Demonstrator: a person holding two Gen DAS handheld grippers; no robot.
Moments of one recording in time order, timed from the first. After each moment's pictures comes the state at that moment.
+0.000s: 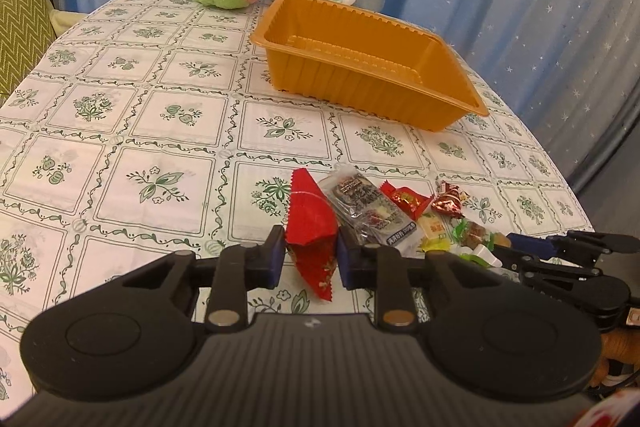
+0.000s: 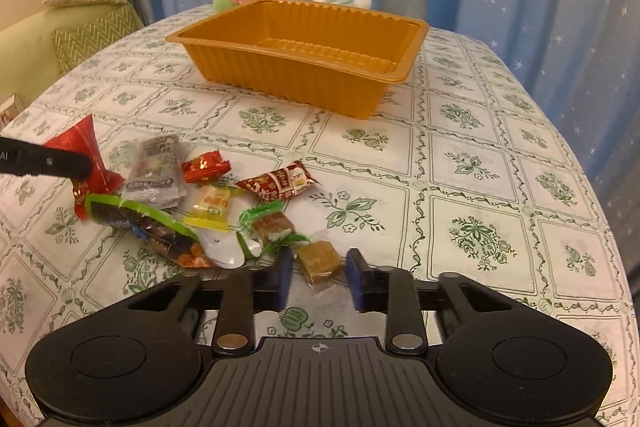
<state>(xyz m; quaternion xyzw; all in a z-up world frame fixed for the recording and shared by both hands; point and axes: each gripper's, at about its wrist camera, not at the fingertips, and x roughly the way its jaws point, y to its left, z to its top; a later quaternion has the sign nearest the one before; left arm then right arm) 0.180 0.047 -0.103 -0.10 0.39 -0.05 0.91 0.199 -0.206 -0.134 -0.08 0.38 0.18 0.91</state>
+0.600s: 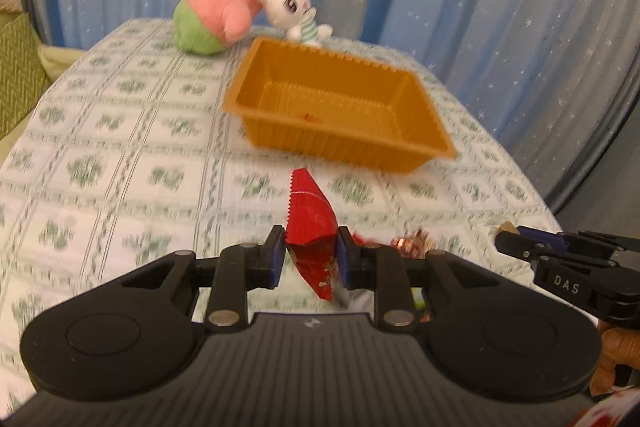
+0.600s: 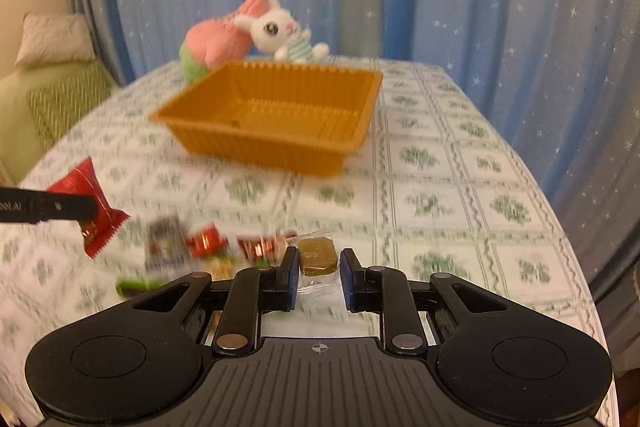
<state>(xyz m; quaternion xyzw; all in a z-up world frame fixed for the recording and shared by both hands) 0.199 0.035 -0.051 -0.08 0.37 -0.07 0.92 0.192 -0.212 -0.073 -0.01 0.34 0.13 0.93</state>
